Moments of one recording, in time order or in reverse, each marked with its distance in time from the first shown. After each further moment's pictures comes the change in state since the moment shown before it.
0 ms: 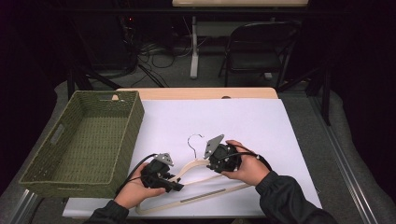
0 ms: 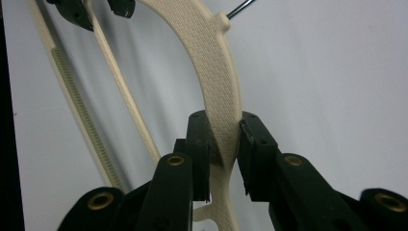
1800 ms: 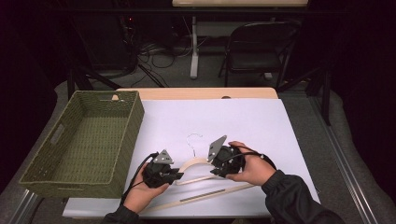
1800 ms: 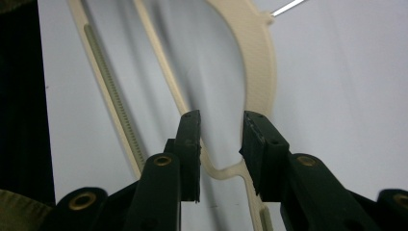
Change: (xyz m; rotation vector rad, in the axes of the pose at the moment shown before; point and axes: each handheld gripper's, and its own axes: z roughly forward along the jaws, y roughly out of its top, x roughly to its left) left arm -0.006 -0.002 0.002 -0.165 0.240 -0.004; right arm -0.002 -0.008 -0.011 0.026 0.063 -0.014
